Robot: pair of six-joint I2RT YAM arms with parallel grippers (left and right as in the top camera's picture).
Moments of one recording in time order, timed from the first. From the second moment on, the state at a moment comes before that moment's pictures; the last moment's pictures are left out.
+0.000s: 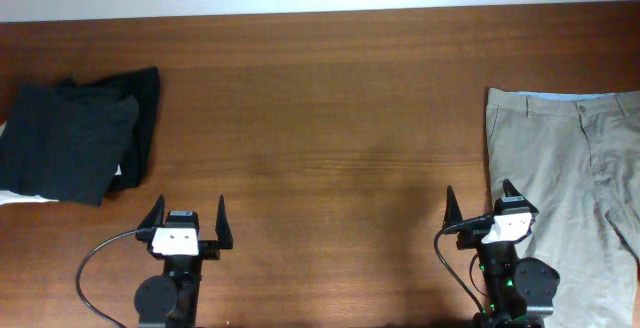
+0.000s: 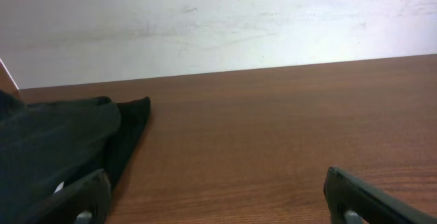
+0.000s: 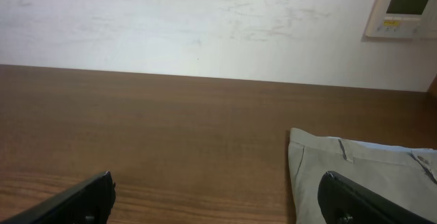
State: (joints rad) left arm -0.05 0.01 0.01 -0.08 -0.03 0.06; right arm -0.08 0.01 0.01 -0.06 -0.14 -0.05
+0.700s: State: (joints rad) left arm -0.05 0.24 0.36 -0.16 0.00 0.06; right arm -0.08 0.21 0.38 -0.21 -0.32 0.06
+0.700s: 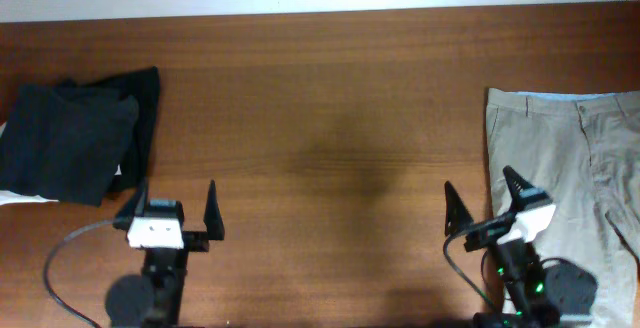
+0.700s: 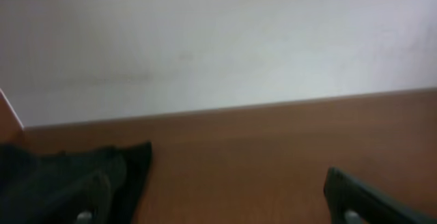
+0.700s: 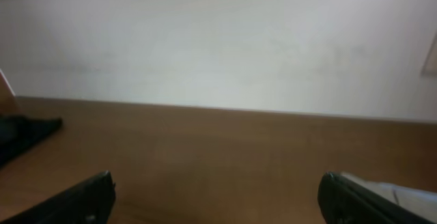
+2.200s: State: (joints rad) left arm -0.05 1.30 1.18 -0.69 0.29 0.06; right arm -0.26 2.06 1.41 -0.65 -0.03 0.23
